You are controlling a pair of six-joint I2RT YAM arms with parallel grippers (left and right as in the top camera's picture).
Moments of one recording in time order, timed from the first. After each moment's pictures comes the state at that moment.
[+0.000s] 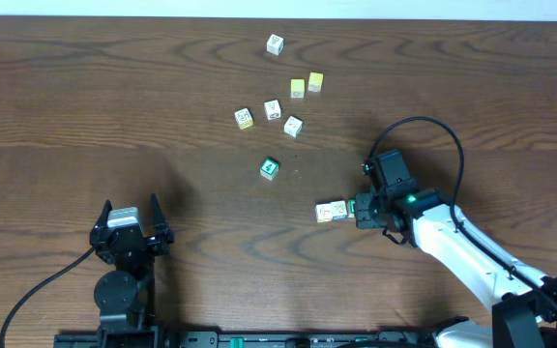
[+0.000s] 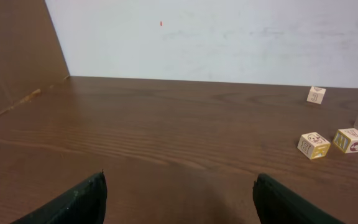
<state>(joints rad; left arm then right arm) 0.04 0.01 0.02 -0.11 -0.13 0.01 0.40 1.47 0.72 -0.49 0.02 0.32</state>
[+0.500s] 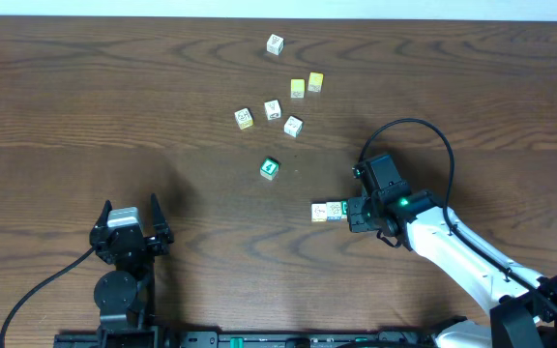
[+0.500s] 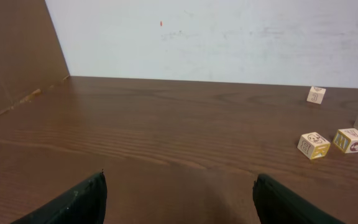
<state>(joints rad) 0.04 0.01 0.02 -0.11 -0.13 0.01 0.44 1.47 0.72 -0.49 0.01 0.32</state>
